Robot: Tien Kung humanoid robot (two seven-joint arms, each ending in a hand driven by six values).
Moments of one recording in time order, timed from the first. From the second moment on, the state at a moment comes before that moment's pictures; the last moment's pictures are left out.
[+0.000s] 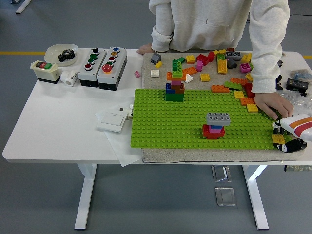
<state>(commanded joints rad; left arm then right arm) -0.13 0.03 -0.88 -0.18 1.09 -0.02 0.27 0.52 -0.68 0.76 1.05 -2.11 -0.02 0.14</state>
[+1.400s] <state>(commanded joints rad) -0.13 0.04 -0.91 -0.18 1.11 -0.01 0.27 0.51 -0.74 0.84 1.33 -2.09 0.01 0.10</state>
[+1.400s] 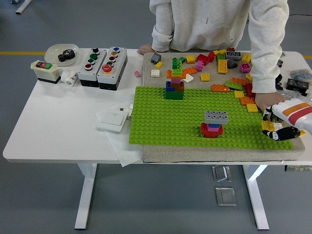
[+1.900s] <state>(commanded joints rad) -0.13 0.05 -0.92 -0.18 1.12 -0.02 0.28 0.61 -0.73 0.80 1.49 -2.04 0.09 0.03</state>
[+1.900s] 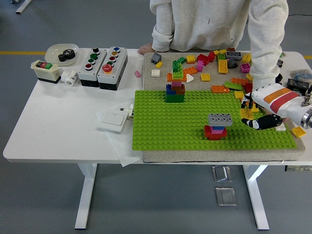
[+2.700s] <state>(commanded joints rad) -0.13 0.06 -0.91 -0.18 1.11 -0.02 0.28 0.69 -0.65 0.69 1.45 -2.05 0.11 0.03</state>
